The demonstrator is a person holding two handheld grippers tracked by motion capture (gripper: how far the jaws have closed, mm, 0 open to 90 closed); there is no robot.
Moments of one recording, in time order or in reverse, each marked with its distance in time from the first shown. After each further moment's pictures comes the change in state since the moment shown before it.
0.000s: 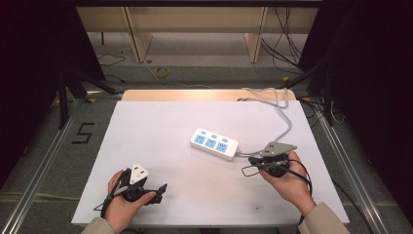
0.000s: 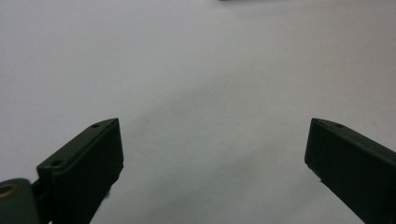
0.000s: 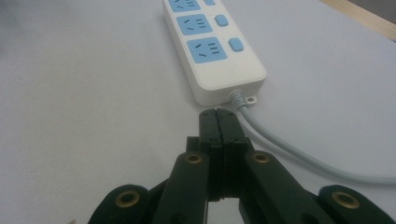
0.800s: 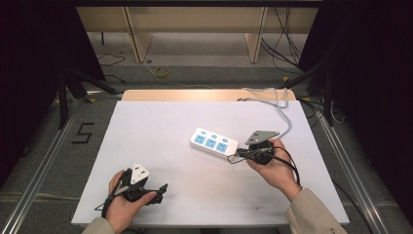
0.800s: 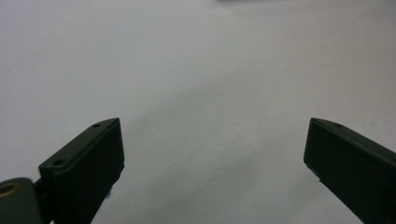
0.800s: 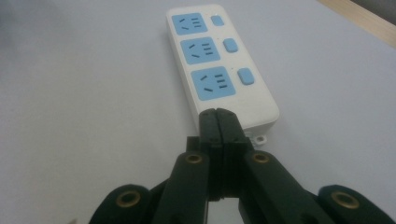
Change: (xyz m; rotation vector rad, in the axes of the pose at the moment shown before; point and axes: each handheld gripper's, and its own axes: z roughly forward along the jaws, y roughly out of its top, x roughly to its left) left arm -0.002 0.000 0.001 0.002 -0.003 -0.005; right arm -0.002 0.036 0.029 0.032 0.032 -0.012
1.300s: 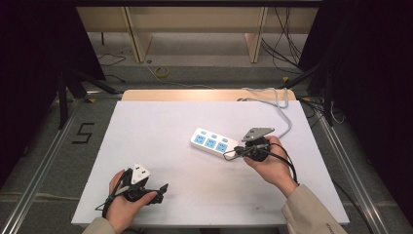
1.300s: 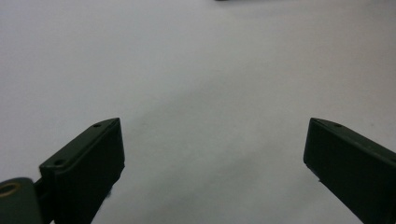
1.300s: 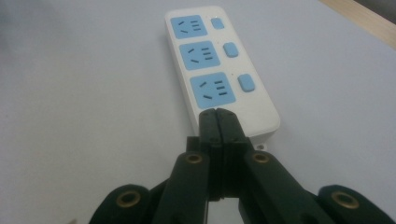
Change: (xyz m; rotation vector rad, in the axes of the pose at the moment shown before) left arm -0.001 0.000 0.001 -0.002 0.001 0.003; right arm -0.001 0.011 0.007 0.023 0.000 -0.004
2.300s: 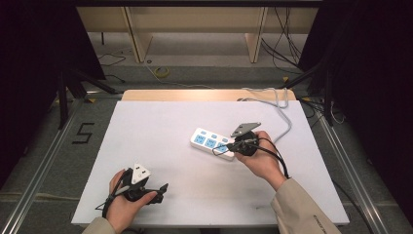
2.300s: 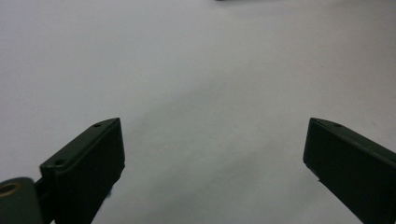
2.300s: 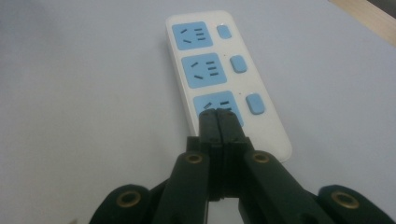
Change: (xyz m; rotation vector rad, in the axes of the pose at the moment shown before) left arm 0.000 0.001 0.000 0.004 0.001 0.007; right arm 0.004 0.022 0.022 0.045 0.001 -0.019
